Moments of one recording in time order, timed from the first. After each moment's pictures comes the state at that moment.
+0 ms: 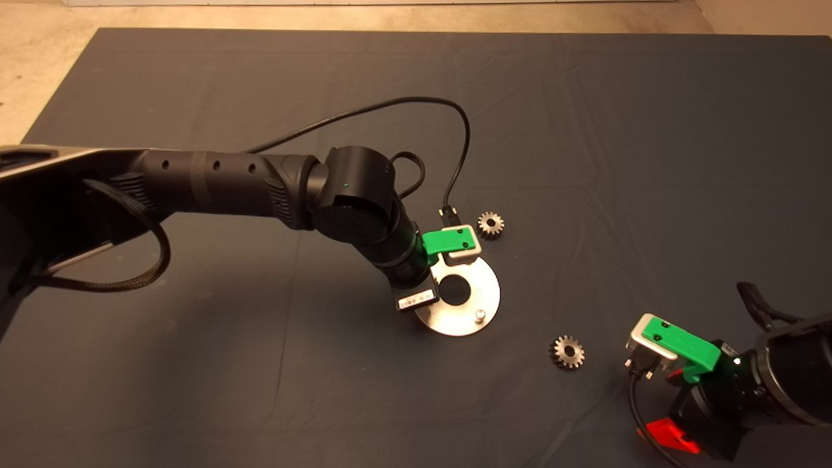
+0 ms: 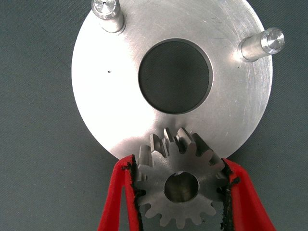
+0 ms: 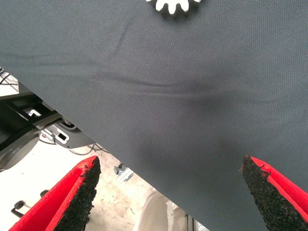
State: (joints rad) left arm -0.30 2.72 -1.03 0.48 1.29 -0.37; right arm 0.14 2.06 -0.36 -0.44 -1.52 1.01
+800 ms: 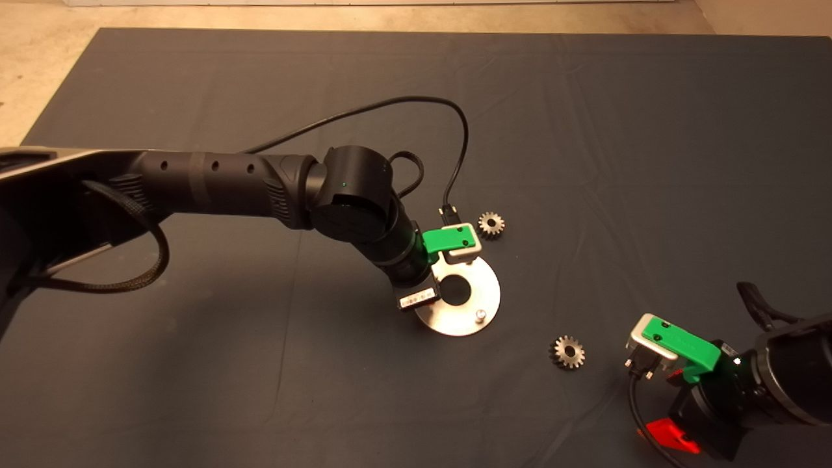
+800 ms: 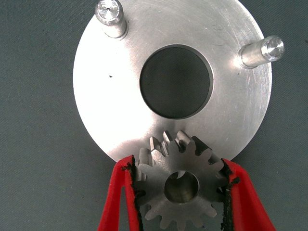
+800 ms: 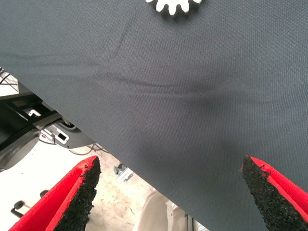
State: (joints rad) left arm -0.29 2.72 -1.04 0.48 1.27 -0.37; right arm 0.14 2.06 -0.36 -0.44 -1.52 1.01
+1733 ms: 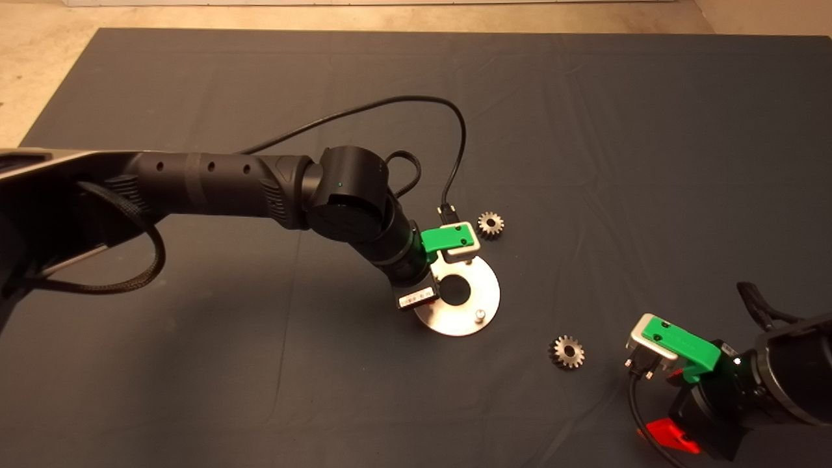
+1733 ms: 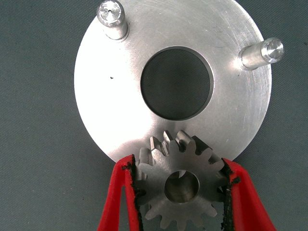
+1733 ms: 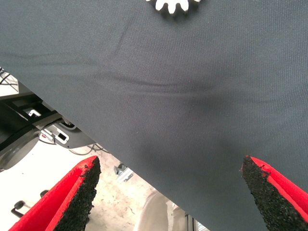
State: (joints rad) left arm -0.29 2.71 -1.04 0.48 1.26 -0.36; right arm 0.14 2.06 -0.36 -0.44 -1.52 1.01
